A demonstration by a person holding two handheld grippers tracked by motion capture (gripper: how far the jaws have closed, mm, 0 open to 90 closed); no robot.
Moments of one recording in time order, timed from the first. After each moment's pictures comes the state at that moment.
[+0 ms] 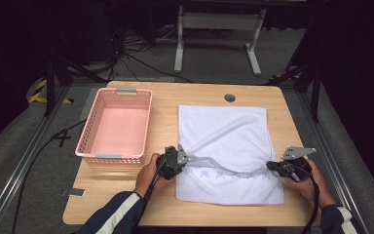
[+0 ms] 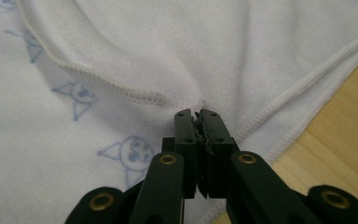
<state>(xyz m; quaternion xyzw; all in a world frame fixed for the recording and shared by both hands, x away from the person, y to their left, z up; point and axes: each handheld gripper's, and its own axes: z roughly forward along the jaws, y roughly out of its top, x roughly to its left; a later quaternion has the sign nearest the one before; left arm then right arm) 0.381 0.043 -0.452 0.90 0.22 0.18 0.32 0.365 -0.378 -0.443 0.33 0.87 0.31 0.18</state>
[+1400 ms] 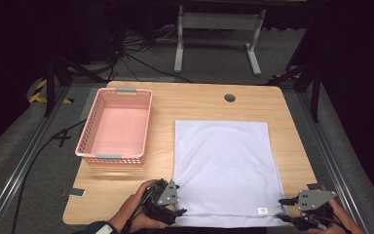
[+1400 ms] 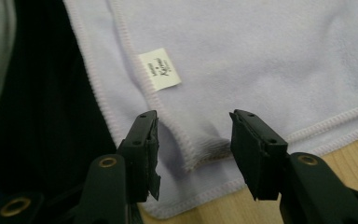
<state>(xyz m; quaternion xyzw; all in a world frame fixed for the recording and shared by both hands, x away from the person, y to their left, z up) 0.284 0.072 -0.449 0.93 0.11 0.09 0.35 0.249 -0.379 -0.433 0.18 0.93 0.29 0.11</state>
